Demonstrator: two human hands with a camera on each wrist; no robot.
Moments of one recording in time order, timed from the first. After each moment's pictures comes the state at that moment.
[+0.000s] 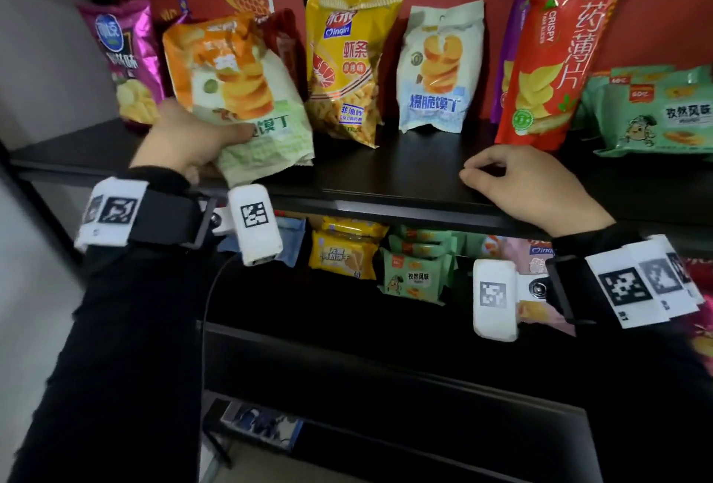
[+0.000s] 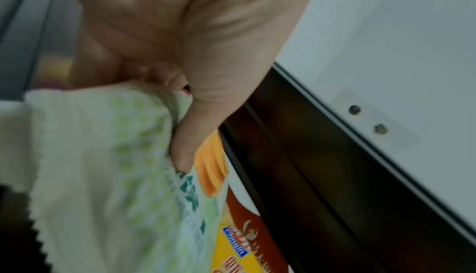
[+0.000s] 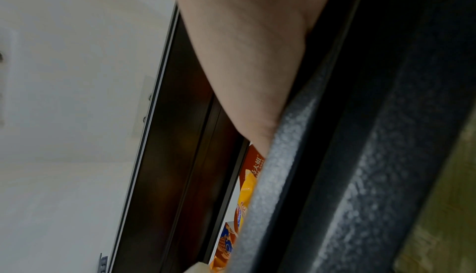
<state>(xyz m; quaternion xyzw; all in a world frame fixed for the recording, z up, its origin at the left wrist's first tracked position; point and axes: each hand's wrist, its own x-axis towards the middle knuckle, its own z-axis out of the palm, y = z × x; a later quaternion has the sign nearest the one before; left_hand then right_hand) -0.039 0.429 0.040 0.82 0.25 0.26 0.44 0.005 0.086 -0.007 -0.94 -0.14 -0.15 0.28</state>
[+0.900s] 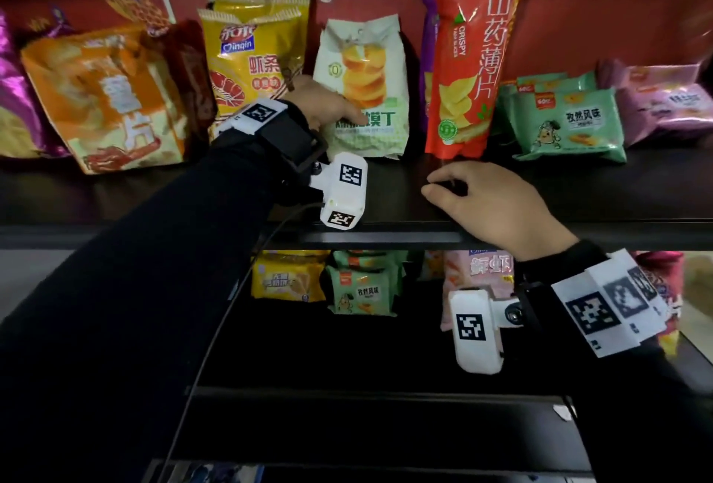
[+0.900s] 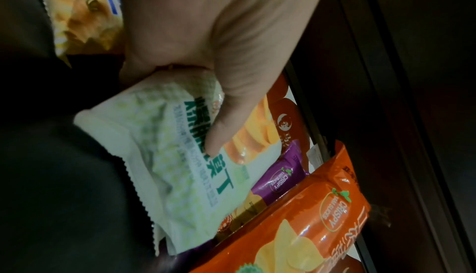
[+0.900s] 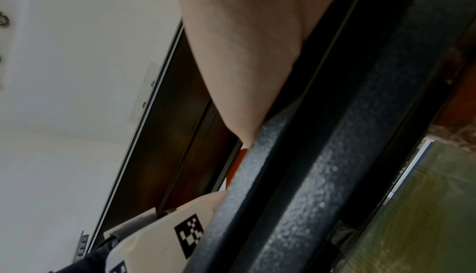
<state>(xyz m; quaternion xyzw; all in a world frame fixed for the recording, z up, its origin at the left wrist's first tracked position) 0.122 0.275 0.056 0.80 0.01 0.05 0.59 -0.006 0.064 -0.007 -0.96 -0.08 -0.13 0.23</state>
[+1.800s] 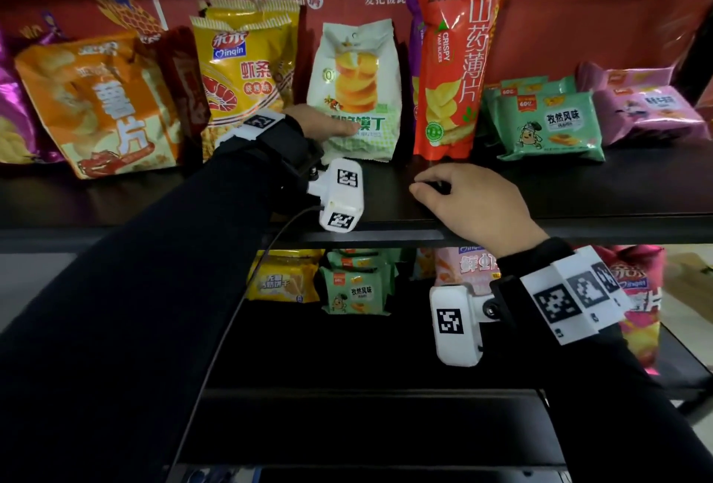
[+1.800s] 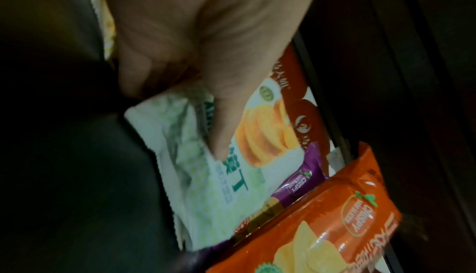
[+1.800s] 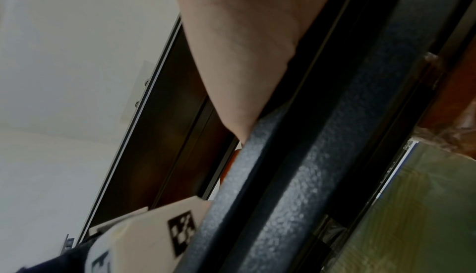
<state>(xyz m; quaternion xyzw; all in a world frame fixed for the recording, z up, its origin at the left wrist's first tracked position) 0.090 0.270 0.055 0.95 0.02 0.01 0.33 -0.014 0.070 -0.006 -0.96 -0.07 -0.15 0.21</state>
